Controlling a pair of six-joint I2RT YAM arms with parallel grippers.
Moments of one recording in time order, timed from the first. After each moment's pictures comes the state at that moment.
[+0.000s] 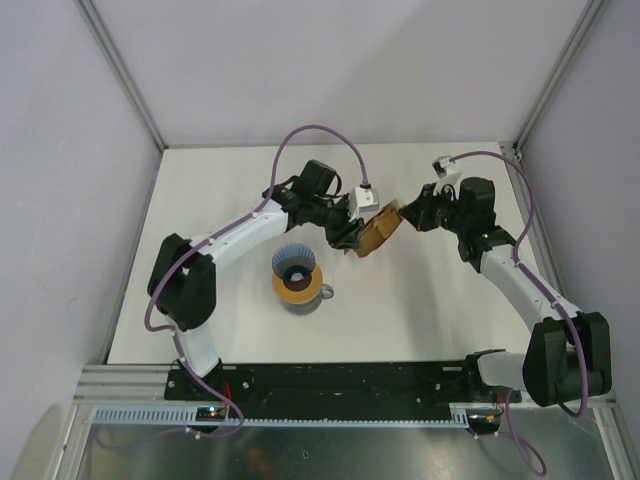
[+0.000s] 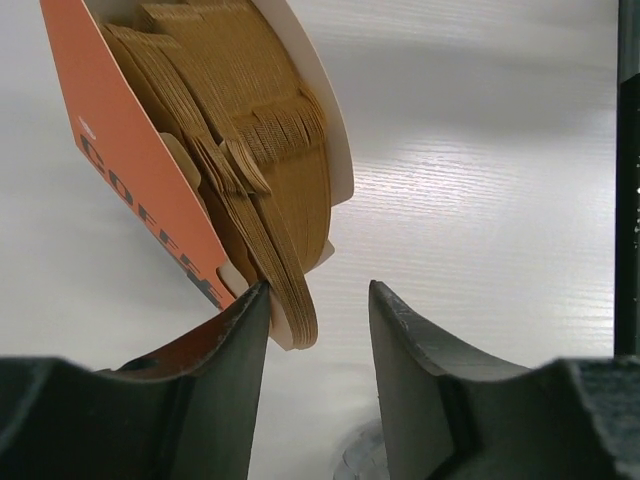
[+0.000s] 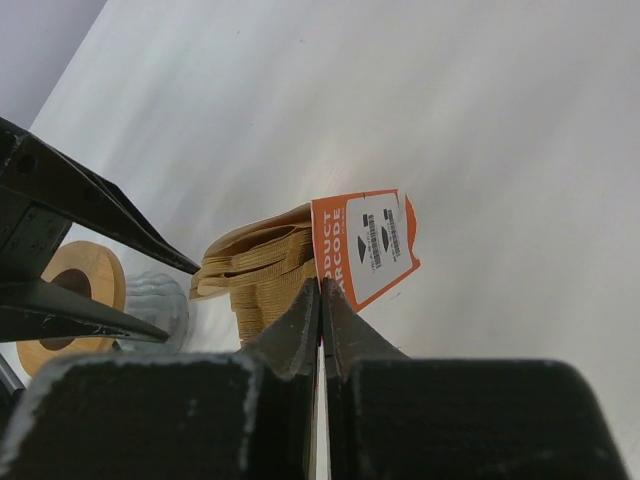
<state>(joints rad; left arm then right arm) -0.66 1.80 1.47 -0.49 0.68 0.52 0.19 1.27 0.86 0.04 -0.49 0.23</state>
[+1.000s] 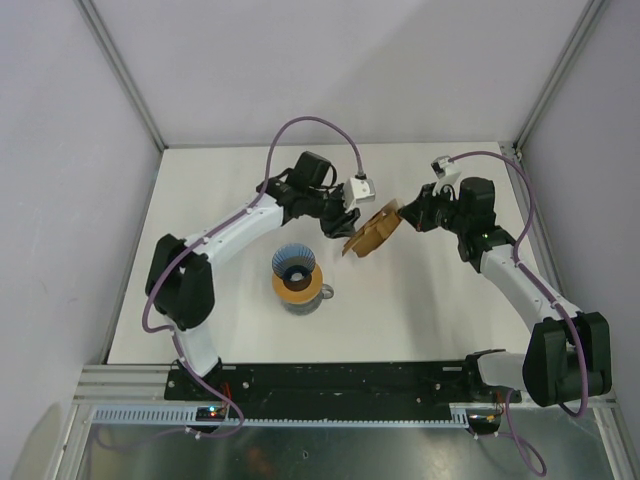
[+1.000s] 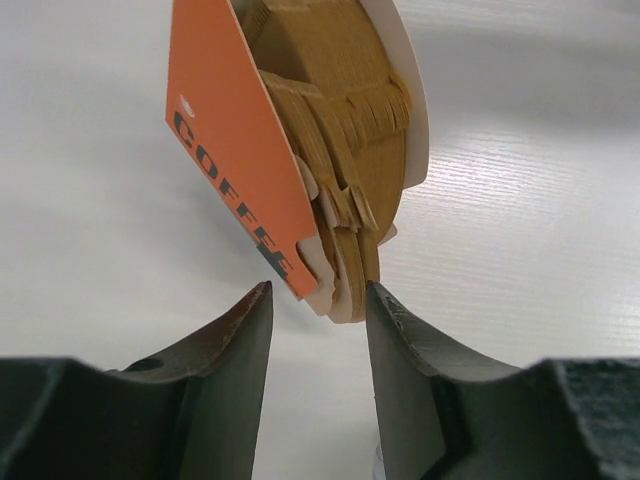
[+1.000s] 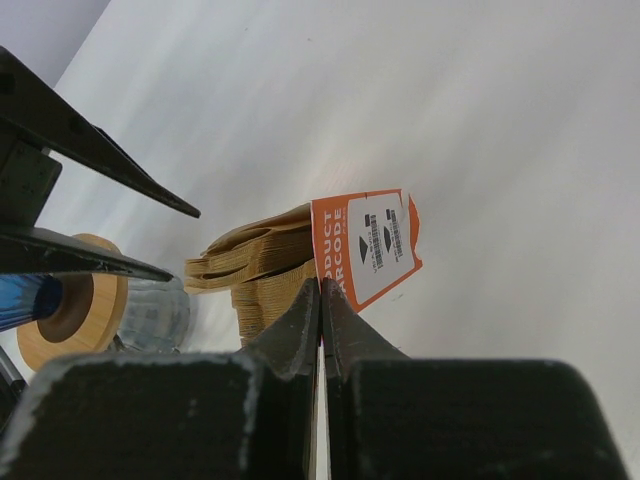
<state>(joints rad) -0.63 1.80 1.53 -0.54 0.60 0.56 0.19 1.27 0.86 0.04 -0.51 0.21</state>
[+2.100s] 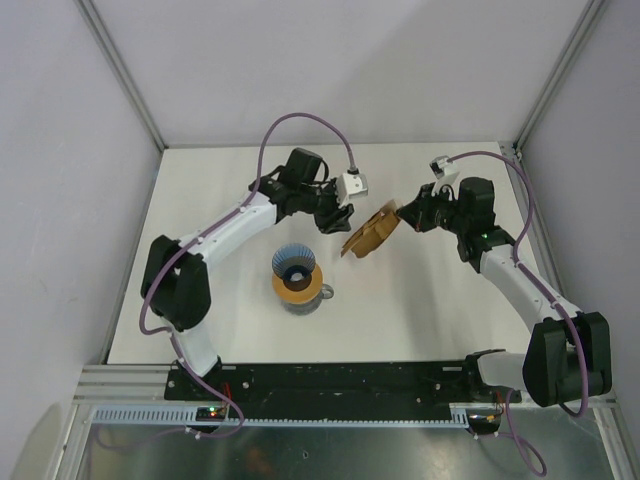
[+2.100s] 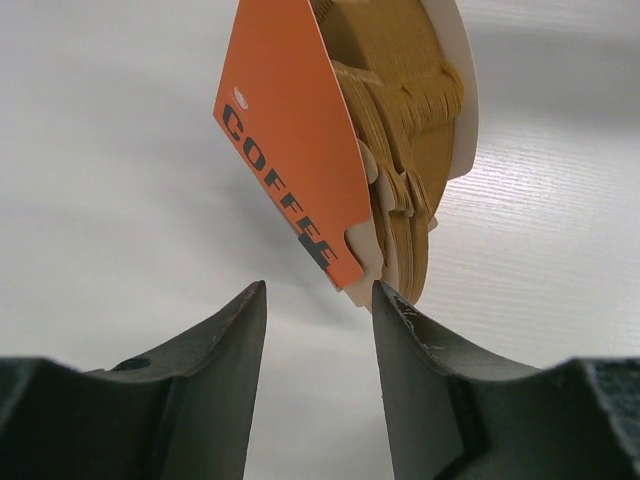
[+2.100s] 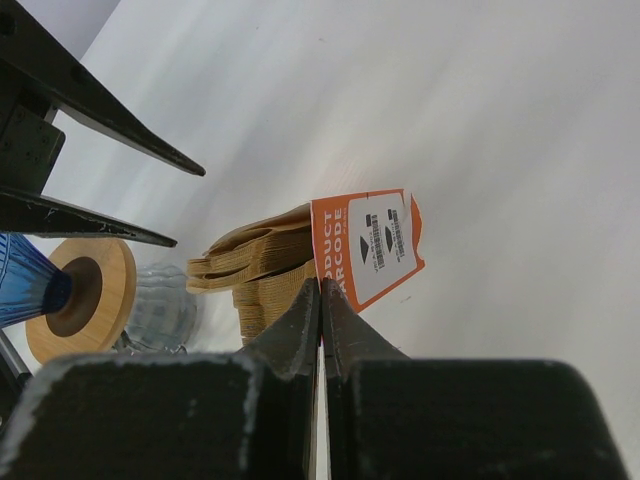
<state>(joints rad) -0.59 1.78 1.50 -0.51 0.59 0.58 0.19 1.27 0.86 0.05 -0.53 0.21</state>
